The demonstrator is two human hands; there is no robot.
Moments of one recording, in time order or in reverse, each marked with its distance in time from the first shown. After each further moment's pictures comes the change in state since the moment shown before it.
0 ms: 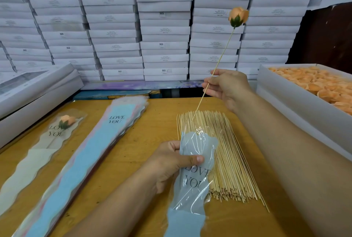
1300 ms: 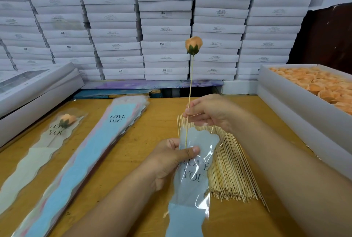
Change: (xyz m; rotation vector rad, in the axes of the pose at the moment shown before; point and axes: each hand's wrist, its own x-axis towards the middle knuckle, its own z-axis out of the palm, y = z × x) left_hand 0.003 -0.001 -0.002 -0.038 0.020 0.056; right_hand -0.031 0.031 0.006 -0.486 -0.444 0.178
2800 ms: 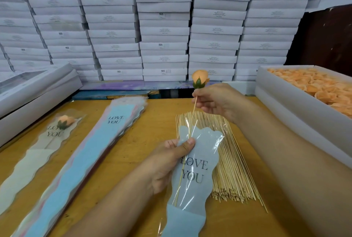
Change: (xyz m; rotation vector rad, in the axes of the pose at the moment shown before) left_hand -0.012 0.010 0.008 -0.179 -0.067 -0.041; right_hand 0.002 -0.018 -0.017 0.117 0.179 -0.026
